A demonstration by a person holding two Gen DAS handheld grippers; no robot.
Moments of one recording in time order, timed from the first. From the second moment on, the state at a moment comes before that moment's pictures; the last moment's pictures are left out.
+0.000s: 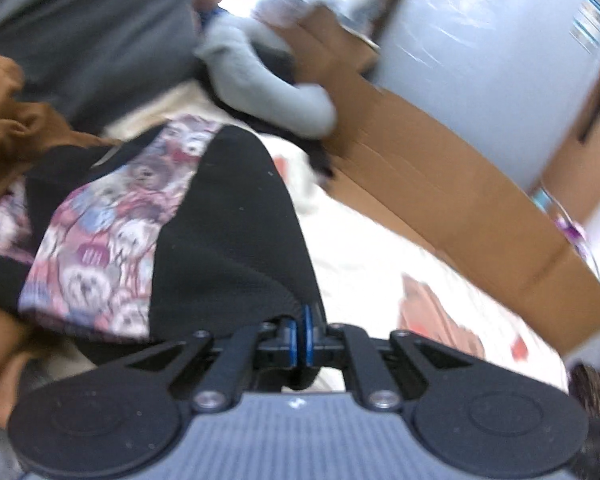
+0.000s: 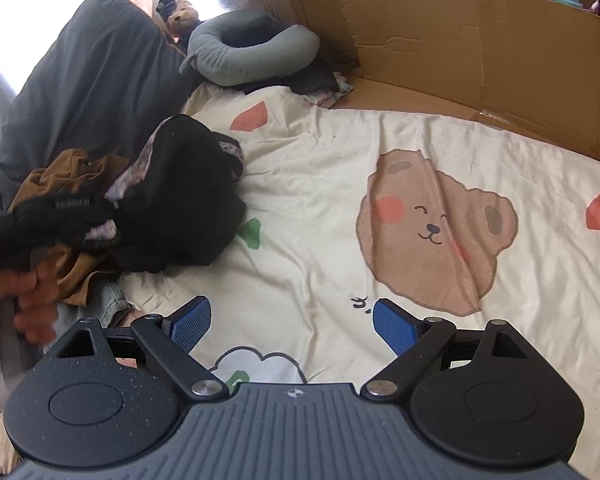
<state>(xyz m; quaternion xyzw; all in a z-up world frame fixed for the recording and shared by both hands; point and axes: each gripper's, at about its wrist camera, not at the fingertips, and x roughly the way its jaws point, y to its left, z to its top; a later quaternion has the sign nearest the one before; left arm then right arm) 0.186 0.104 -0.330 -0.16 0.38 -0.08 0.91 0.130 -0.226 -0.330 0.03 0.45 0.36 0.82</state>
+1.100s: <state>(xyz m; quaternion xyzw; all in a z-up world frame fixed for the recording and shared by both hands) 0.128 0.076 -0.377 -0.09 0.49 -0.17 0.85 0.130 -0.242 -0.346 0.04 0.49 0.35 0.80</state>
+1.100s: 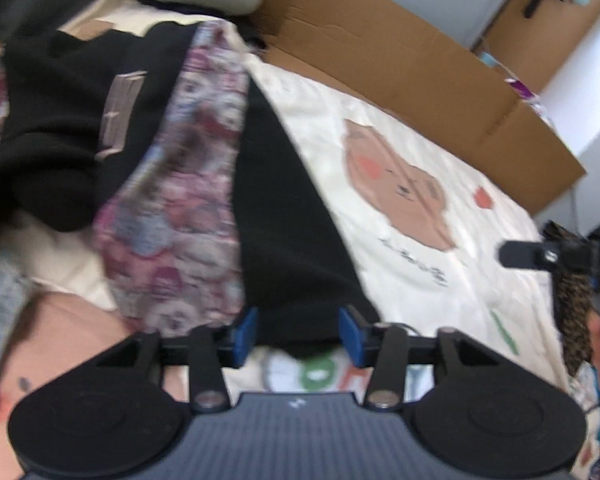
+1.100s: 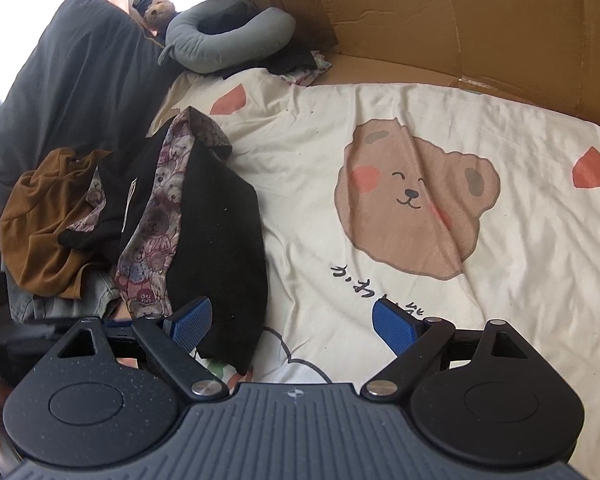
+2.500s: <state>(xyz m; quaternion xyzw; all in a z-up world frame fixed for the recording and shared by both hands) 0.114 0.071 -0.412 0.11 0.44 -0.13 0.88 0.114 -0.220 -0.358 0.01 0.50 0.38 0.78</state>
